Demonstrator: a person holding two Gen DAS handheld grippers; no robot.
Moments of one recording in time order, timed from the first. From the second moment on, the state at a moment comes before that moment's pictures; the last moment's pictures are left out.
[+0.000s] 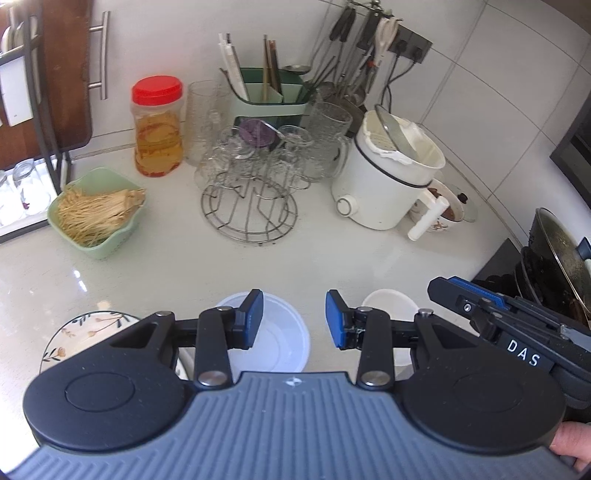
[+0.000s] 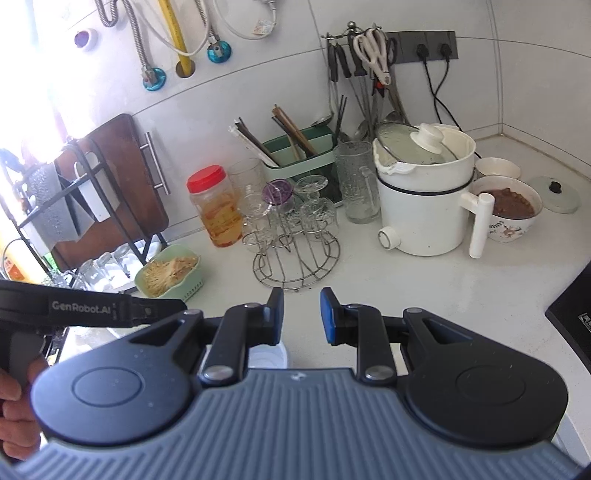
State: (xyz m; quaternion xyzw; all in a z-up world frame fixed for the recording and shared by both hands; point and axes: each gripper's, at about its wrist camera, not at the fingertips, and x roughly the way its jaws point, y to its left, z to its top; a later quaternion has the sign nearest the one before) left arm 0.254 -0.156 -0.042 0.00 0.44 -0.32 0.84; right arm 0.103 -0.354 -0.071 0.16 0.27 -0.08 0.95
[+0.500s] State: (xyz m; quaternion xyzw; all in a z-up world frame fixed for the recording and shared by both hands) left arm 0.244 -0.203 -0.043 0.02 0.44 -0.35 0.82; right arm 0.077 -0.383 -0.082 0.18 0.27 -0.12 0.94
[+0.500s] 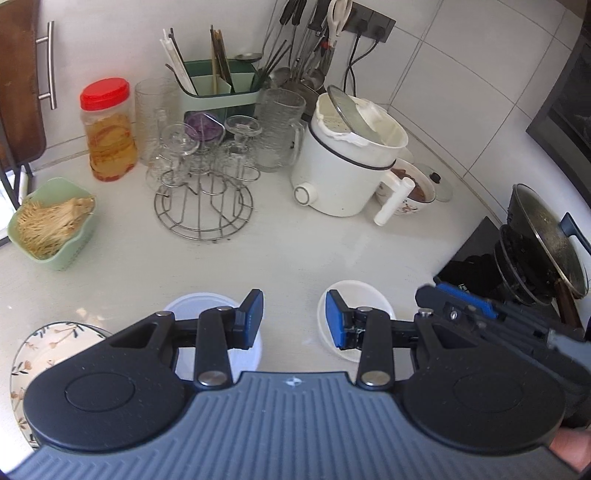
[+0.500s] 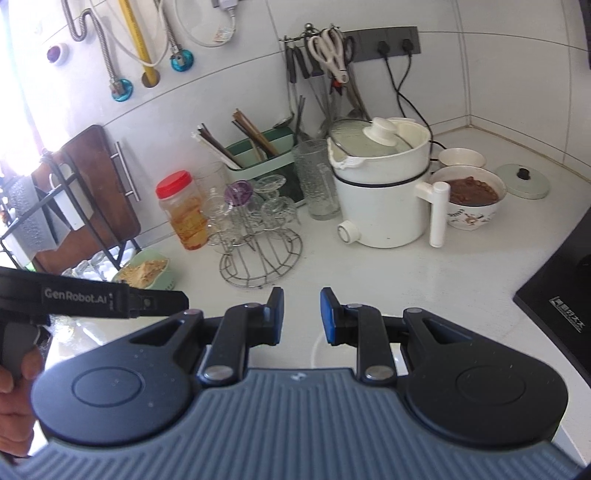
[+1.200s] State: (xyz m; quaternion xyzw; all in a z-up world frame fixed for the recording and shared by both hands) left arm 0.245 -0.269 -0.111 0.06 0.47 -0.38 0.79; right arm 0.057 -0.422 -0.137 0.17 0.30 -0.18 0.92
